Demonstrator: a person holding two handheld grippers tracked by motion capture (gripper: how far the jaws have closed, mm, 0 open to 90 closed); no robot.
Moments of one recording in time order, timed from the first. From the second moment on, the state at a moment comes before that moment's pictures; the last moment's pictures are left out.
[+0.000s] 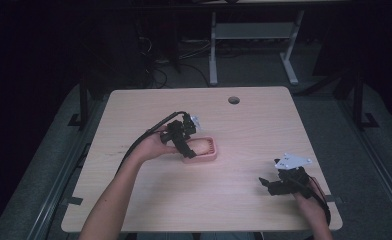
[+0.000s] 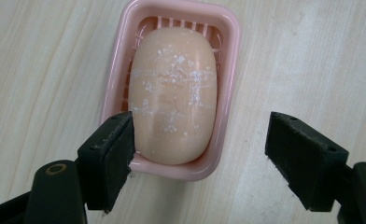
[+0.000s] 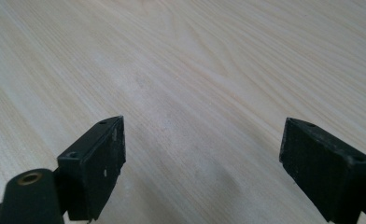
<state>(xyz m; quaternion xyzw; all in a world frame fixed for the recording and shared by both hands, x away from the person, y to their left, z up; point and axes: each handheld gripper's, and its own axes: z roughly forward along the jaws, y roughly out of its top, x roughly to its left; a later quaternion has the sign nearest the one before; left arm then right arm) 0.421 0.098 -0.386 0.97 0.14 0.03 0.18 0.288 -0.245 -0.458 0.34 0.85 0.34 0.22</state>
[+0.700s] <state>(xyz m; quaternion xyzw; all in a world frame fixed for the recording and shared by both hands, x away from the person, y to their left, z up) 0.402 0.118 -0.393 0.97 0.16 0.02 0.18 0.288 -0.243 -0.458 0.35 0.85 0.34 0.22</state>
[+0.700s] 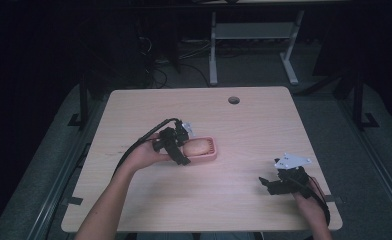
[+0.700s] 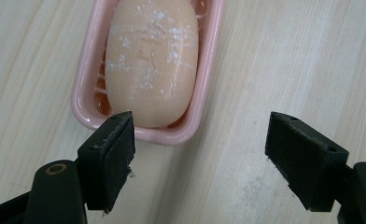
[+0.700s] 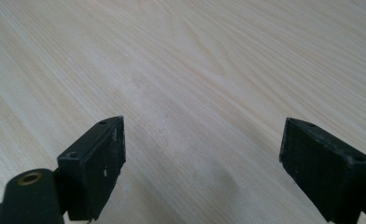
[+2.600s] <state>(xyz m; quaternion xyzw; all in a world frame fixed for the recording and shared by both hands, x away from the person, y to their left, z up) 0.366 0.157 -0.408 0.96 0.19 0.02 0.20 0.288 -0.242 -0.460 0.35 0.85 0.33 0.22</state>
